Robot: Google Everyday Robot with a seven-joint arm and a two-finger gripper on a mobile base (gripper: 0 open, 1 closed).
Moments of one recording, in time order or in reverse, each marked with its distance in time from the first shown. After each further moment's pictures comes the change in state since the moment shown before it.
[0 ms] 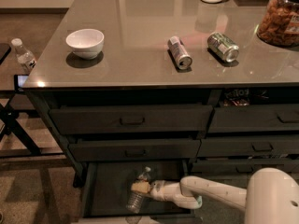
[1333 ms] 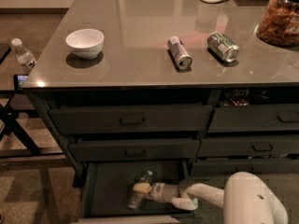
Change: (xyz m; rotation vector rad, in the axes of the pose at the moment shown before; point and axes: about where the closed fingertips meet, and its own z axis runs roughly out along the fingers) arm -0.009 -0.074 0.035 -0.019 -0.012 0.153
